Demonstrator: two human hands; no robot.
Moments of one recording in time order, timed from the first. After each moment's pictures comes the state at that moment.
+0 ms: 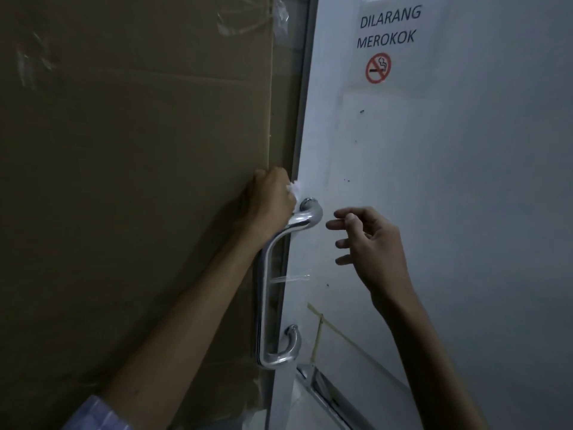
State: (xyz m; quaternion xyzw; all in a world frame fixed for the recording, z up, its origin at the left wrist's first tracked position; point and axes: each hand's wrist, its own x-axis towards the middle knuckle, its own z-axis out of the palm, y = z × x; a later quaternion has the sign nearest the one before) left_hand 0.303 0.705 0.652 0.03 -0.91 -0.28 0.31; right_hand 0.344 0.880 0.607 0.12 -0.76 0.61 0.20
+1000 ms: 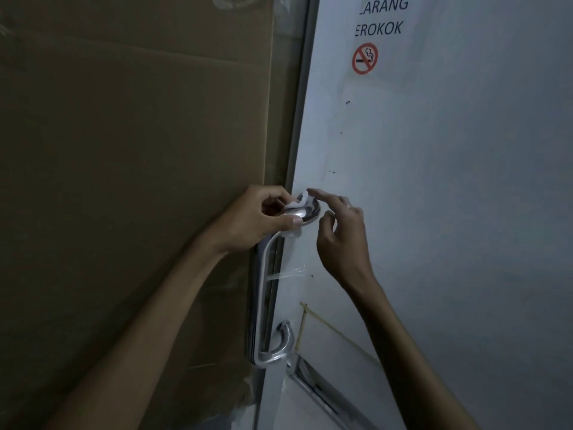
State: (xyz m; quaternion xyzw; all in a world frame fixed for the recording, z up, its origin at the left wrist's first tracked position) left_hand 0.316 0.658 0.618 -0.24 -0.82 -0.51 0.10; right_hand 0.304 0.844 0.583 0.16 -0.85 0.41 0.30
